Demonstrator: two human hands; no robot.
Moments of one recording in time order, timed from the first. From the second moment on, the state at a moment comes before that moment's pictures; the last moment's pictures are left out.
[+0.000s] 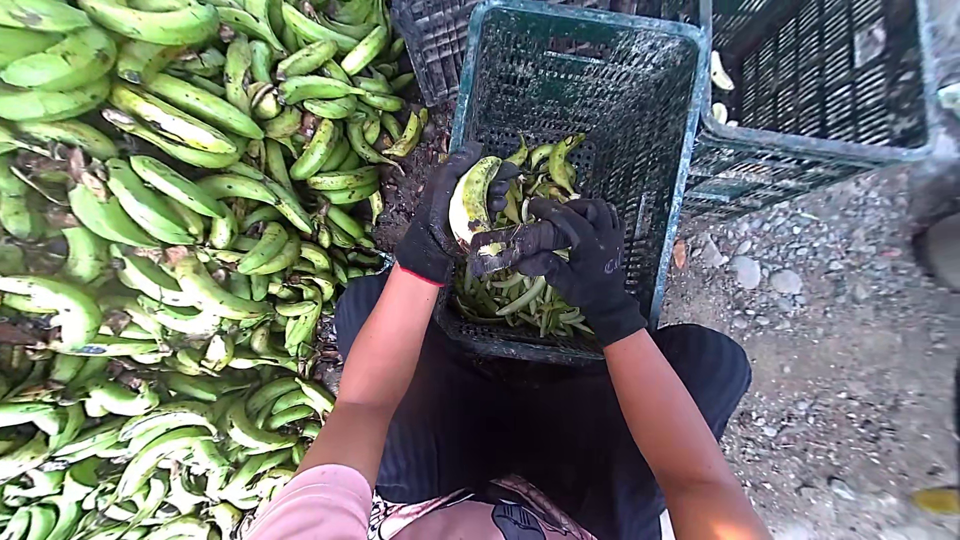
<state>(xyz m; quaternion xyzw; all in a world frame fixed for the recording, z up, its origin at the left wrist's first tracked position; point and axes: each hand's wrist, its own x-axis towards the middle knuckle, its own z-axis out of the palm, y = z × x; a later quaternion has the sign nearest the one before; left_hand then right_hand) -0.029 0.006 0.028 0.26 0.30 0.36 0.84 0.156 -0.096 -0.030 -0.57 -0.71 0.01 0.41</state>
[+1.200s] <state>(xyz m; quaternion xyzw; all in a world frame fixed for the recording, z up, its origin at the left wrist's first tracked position) -0.016 -0.020 0.012 0.71 0.33 0.36 0.50 0.178 -0.089 -0.010 -0.70 -0.54 0.30 0.36</state>
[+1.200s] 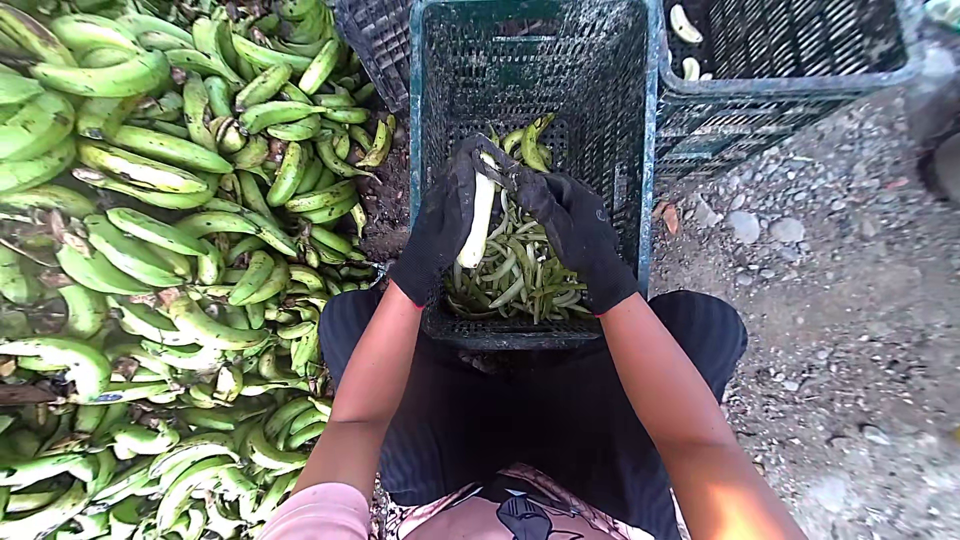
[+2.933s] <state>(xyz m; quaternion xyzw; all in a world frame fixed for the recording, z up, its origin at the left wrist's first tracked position) 0.056 -0.009 0.128 0.80 0.17 0.55 0.18 0.175 -0.120 -0.085 -0.73 -0.59 0.33 -0.08</state>
